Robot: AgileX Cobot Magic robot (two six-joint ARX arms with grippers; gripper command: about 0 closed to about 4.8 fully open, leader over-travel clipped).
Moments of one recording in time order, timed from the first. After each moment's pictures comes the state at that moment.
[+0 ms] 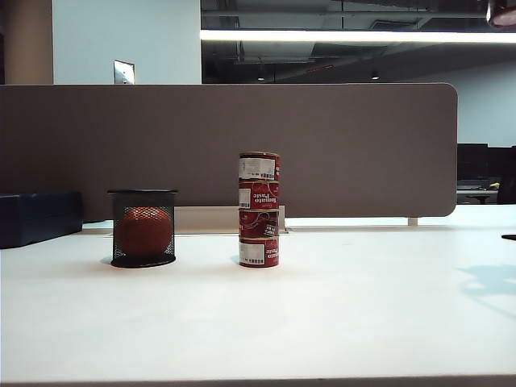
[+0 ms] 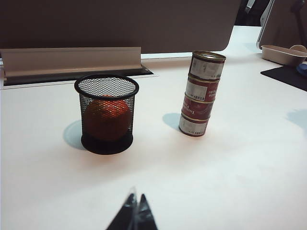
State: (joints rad) left arm 0.00 0.01 0.01 -0.06 0.49 -0.04; right arm -0.02 1.02 1.13 -0.50 -0.28 0.02
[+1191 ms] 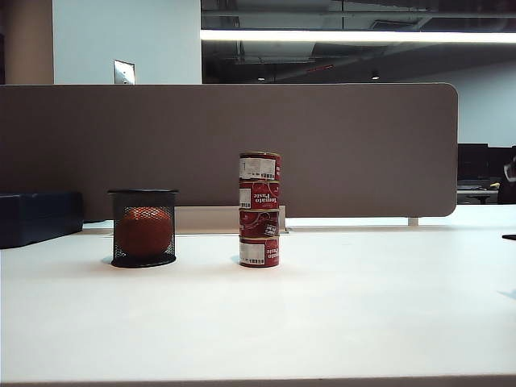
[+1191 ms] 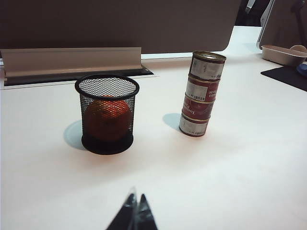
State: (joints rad) left arm 0.00 0.01 0.01 -0.06 0.49 -0.04; right arm -0.02 0.78 0.22 0.22 -0.29 0.08
